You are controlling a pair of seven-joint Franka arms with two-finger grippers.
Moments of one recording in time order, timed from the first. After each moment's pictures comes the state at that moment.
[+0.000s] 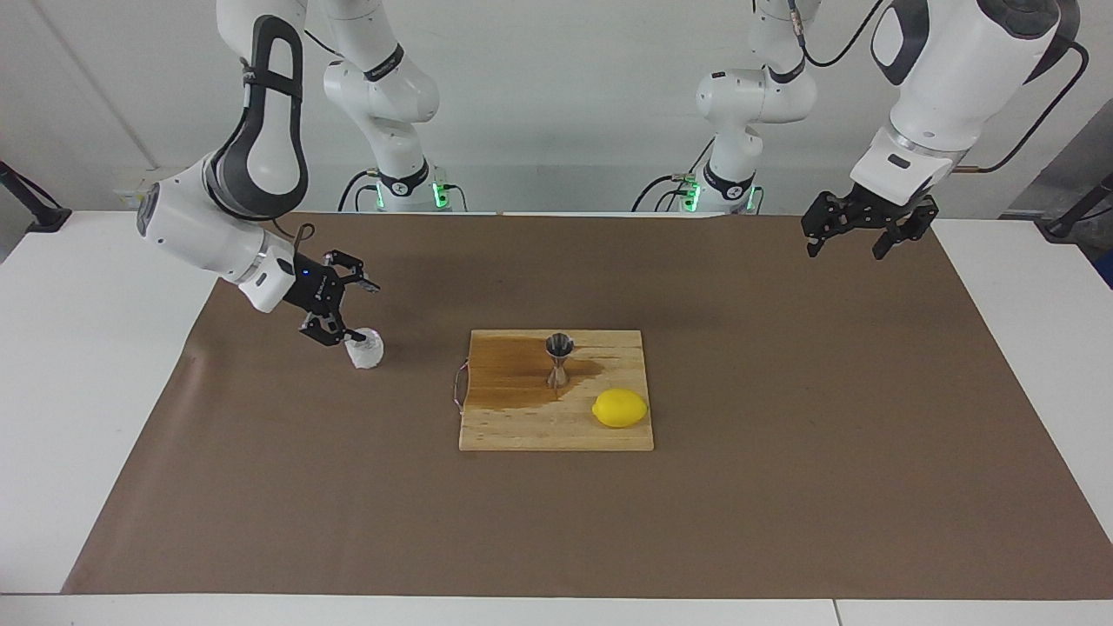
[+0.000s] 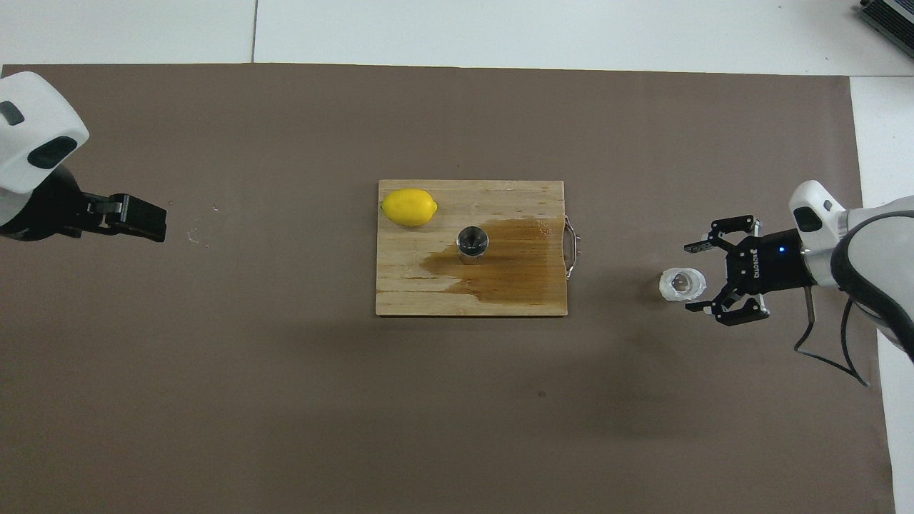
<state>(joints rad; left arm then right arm) -0.09 0.01 -0.05 -1.58 0.00 1.57 -0.03 -0.27 0.08 0.13 -2.08 0.60 1.91 -1.68</state>
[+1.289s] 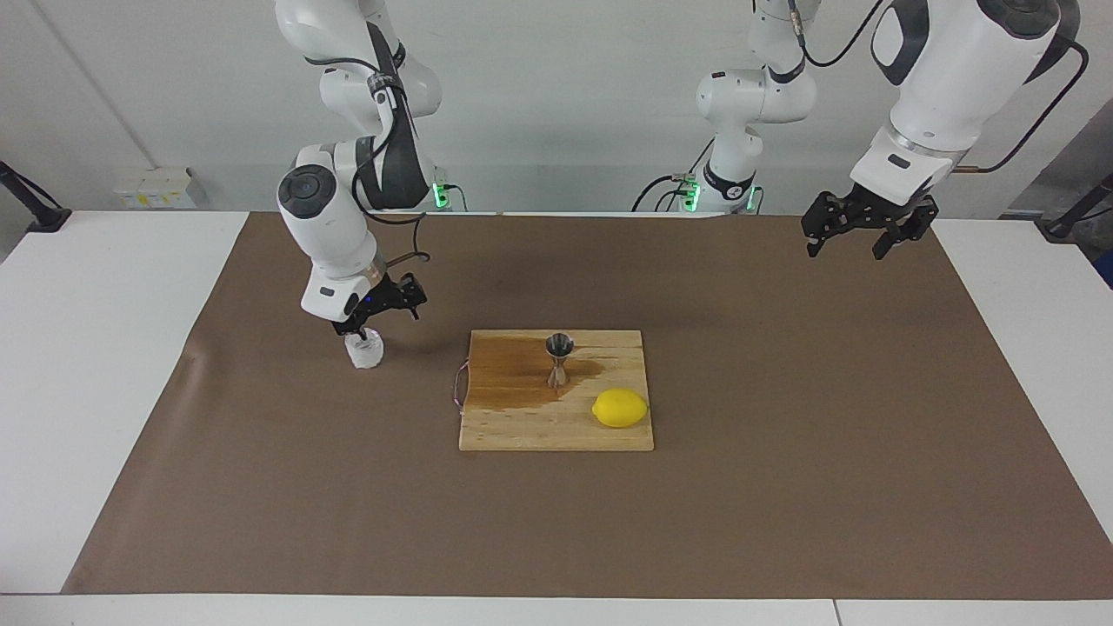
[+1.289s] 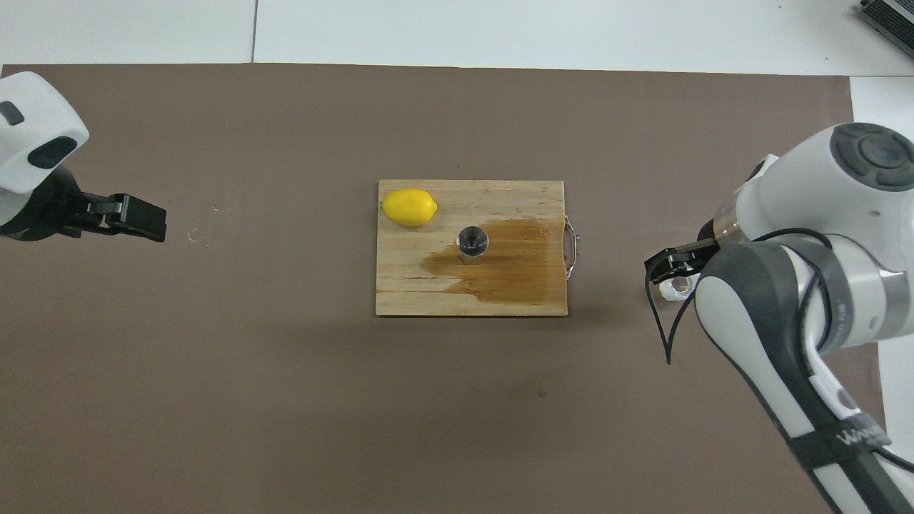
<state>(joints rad) -0.09 0.01 -0.05 -1.58 0.00 1.57 -0.03 0.00 0.05 0.13 -1.84 -0.01 1.74 0.07</state>
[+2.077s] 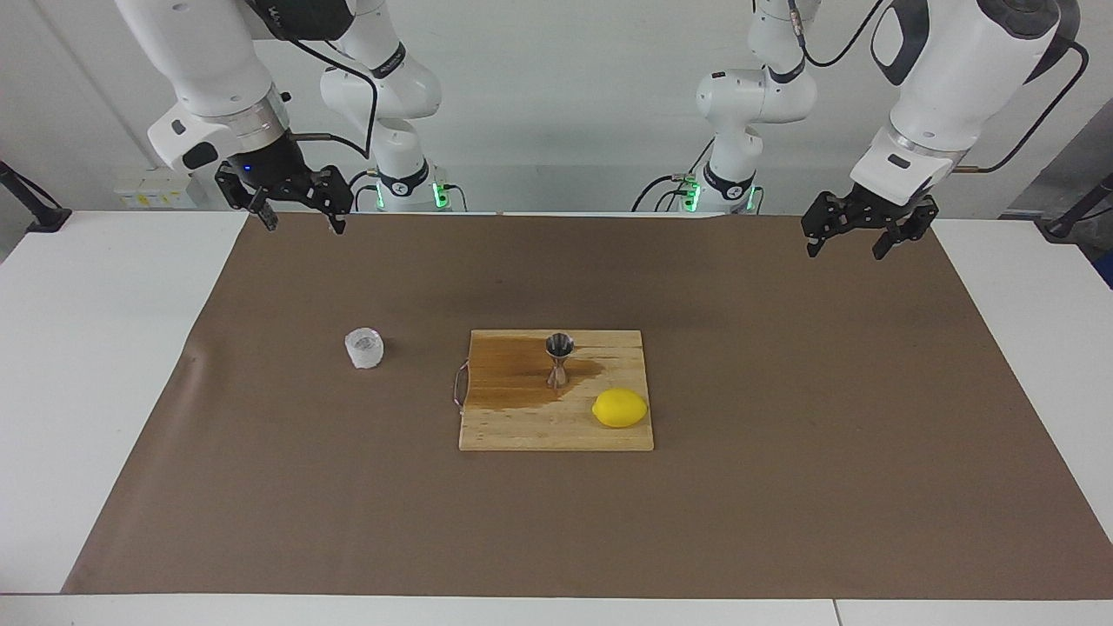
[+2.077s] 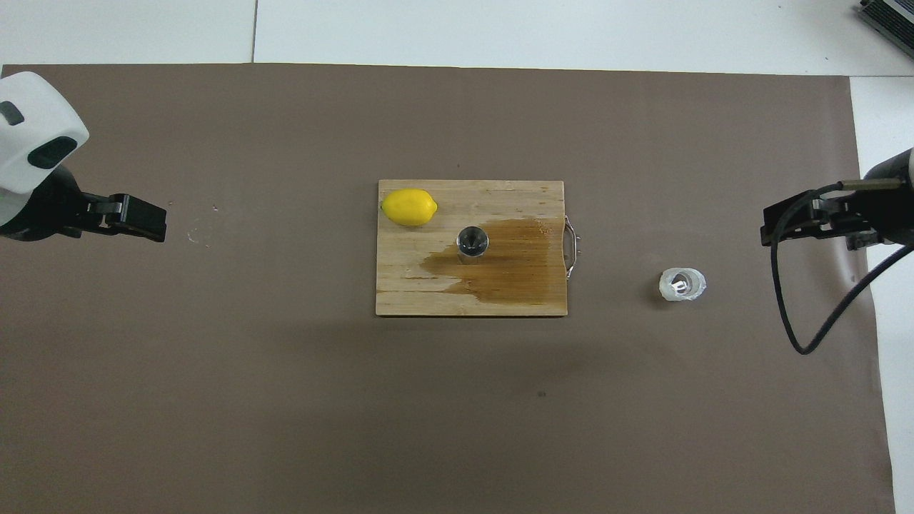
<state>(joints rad) -0.09 0.01 -0.05 -1.58 0.00 1.57 -0.03 -0.07 0.04 0.12 -1.47 0.00 1.44 0.13</state>
